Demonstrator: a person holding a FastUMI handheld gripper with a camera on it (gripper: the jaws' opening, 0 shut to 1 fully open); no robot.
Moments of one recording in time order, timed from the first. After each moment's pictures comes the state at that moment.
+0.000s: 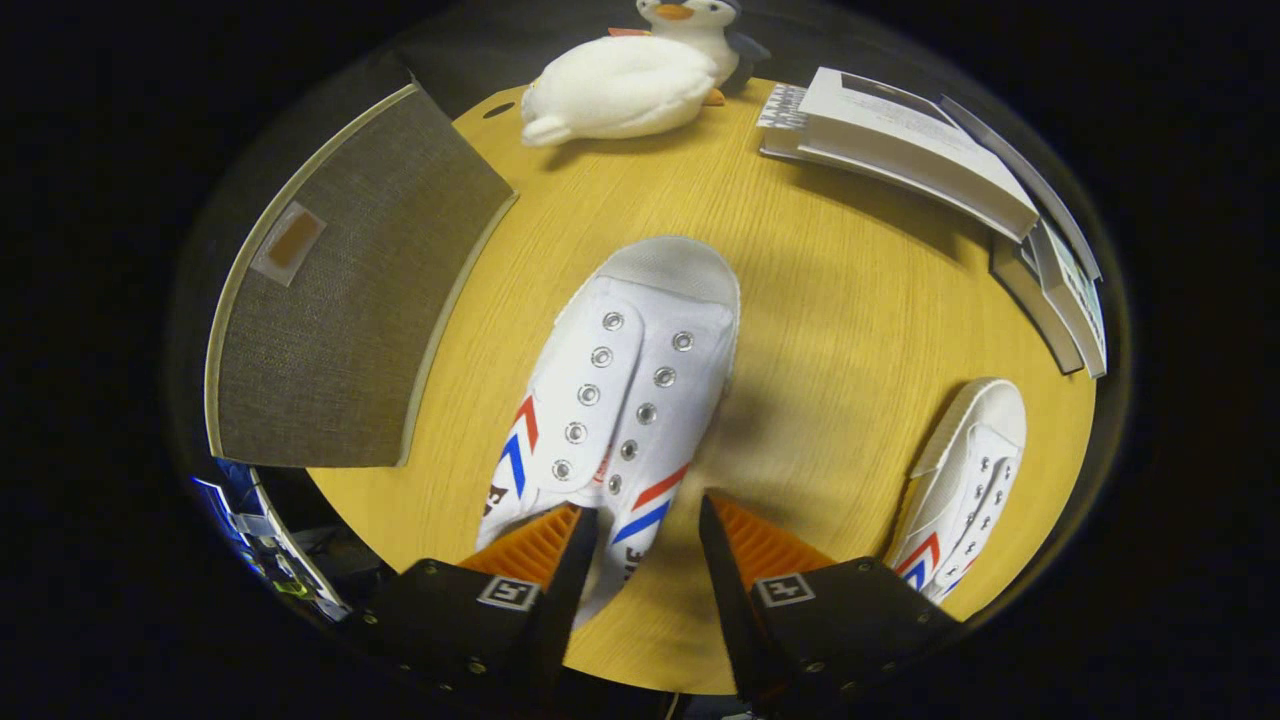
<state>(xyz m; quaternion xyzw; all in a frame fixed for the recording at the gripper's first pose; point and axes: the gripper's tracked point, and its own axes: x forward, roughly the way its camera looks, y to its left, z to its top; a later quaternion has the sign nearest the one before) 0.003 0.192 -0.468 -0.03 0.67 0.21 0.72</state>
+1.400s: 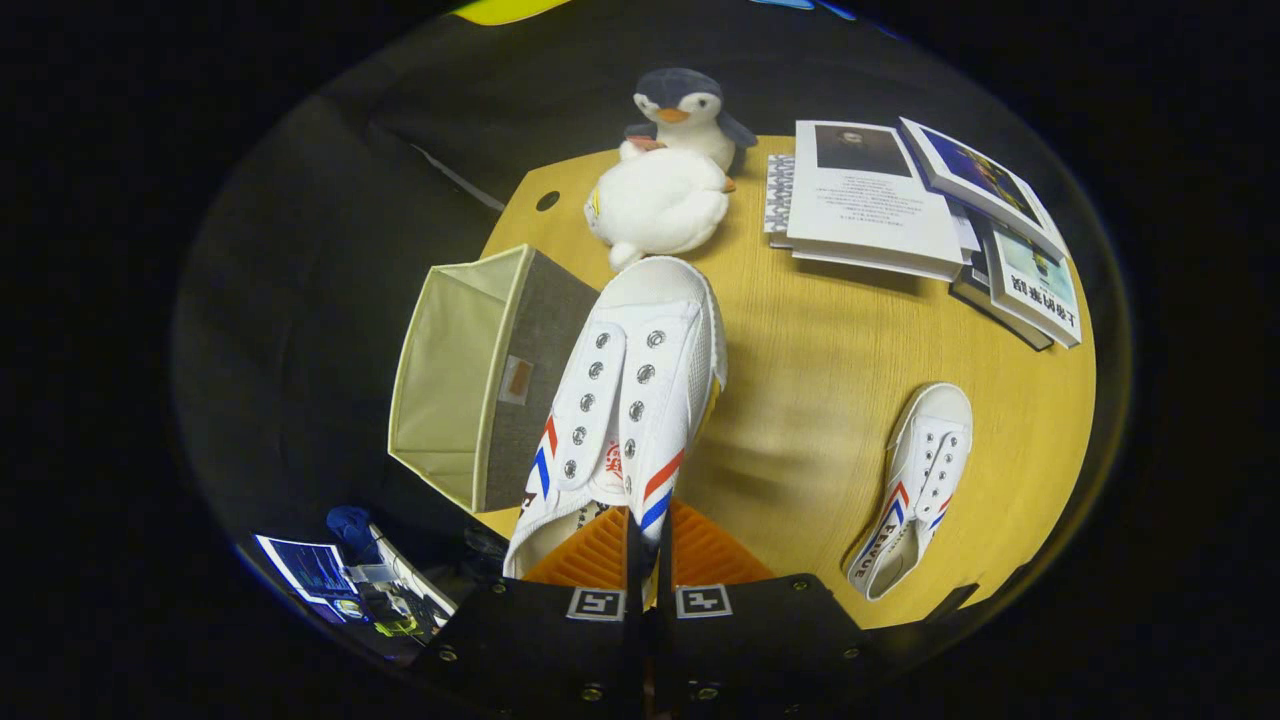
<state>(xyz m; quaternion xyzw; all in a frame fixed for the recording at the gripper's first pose) 0.030 0.217 -0.282 0.08 0.64 0.22 0.73</state>
